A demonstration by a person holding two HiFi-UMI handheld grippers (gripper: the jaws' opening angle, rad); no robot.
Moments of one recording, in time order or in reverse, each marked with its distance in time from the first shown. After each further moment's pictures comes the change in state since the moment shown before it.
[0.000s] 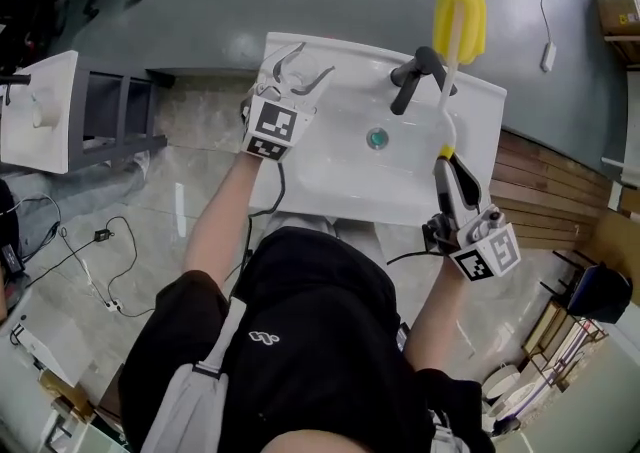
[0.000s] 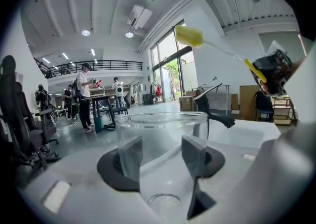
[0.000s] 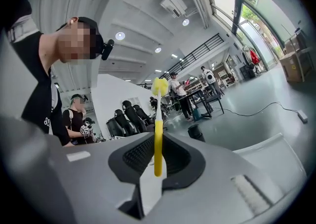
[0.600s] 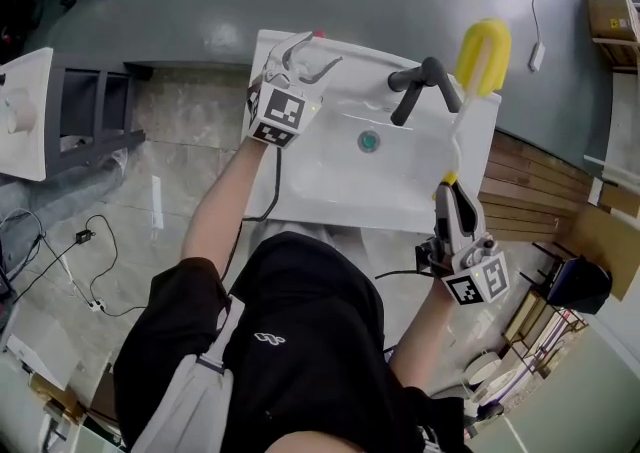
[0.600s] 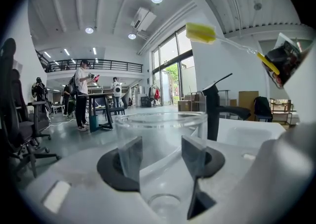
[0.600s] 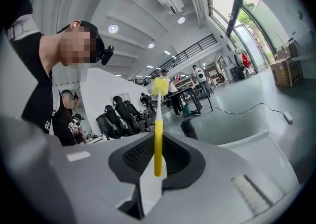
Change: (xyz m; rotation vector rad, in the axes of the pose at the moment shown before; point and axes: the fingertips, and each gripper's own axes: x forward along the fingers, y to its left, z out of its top) left arm 0.049 0.008 -0.025 -0.049 -0.053 -0.042; right arm -0.009 0.001 -0.012 0.002 0.043 -0.129
